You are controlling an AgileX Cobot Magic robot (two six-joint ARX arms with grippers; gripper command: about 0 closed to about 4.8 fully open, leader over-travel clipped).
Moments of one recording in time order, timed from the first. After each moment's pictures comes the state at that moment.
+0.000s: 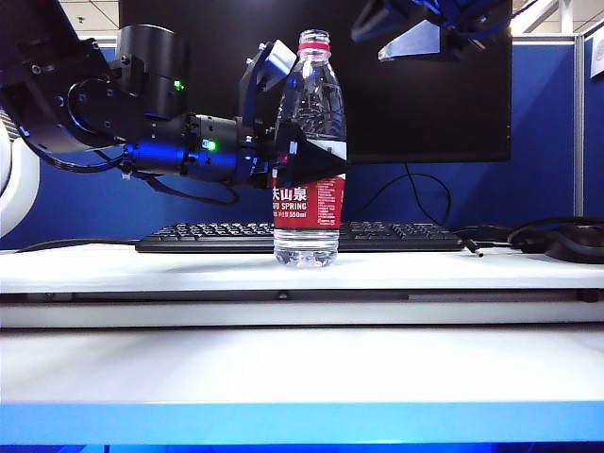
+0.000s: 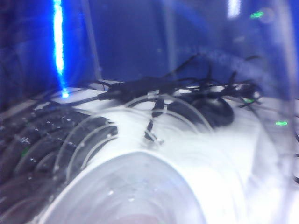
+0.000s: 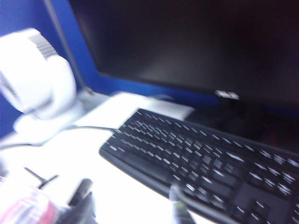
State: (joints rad) left arm -0.49 1.92 1.01 0.82 0.70 0.19; right arm 0.37 1.38 1.03 0.24 -0.32 0.17
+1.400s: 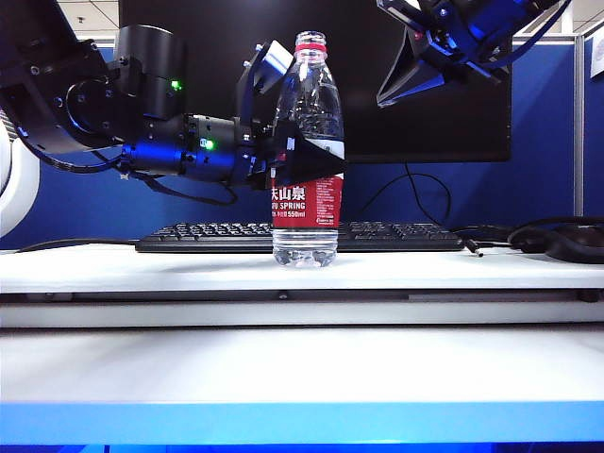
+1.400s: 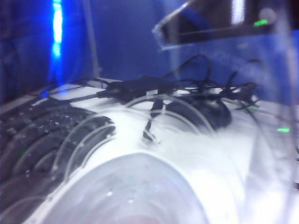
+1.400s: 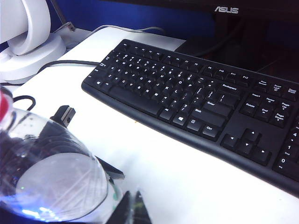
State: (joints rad) left arm -0.48 1.92 1.01 0.83 0.72 0.15; right arm 0.37 1.38 1.03 0.00 -0.31 0.08
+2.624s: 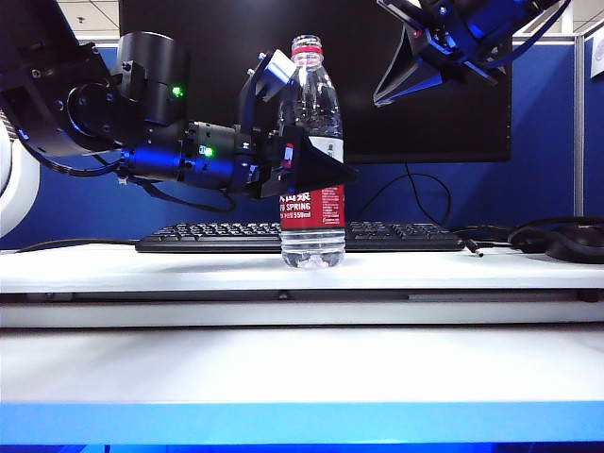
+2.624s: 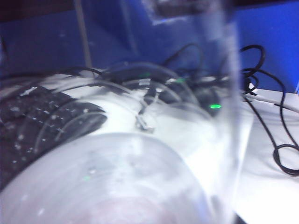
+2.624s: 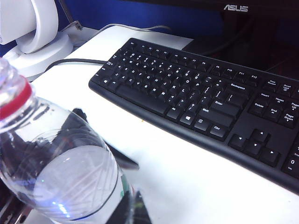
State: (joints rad) left arm -0.48 1.93 1.01 0.80 0.74 0.17; right arm 0.37 1.38 1.03 -0.01 -0.34 0.08
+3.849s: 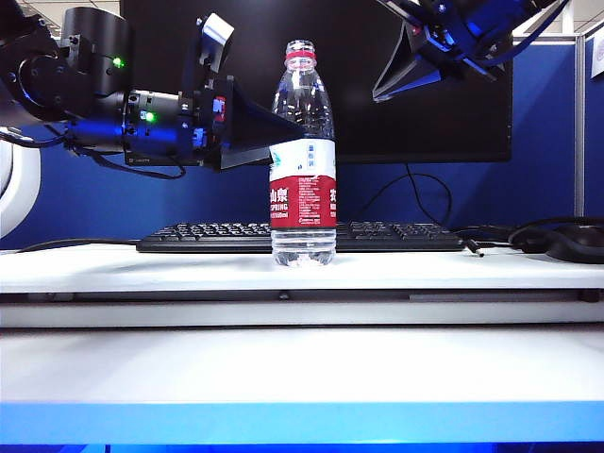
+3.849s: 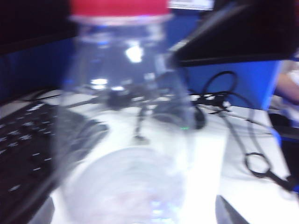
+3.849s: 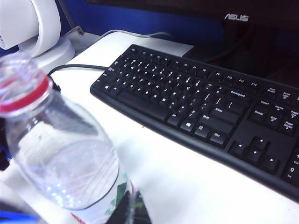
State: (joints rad) left arm -0.34 1.84 1.01 0.75 0.98 0.10; right arm 0.37 1.38 1.03 0.02 -0.34 0.08
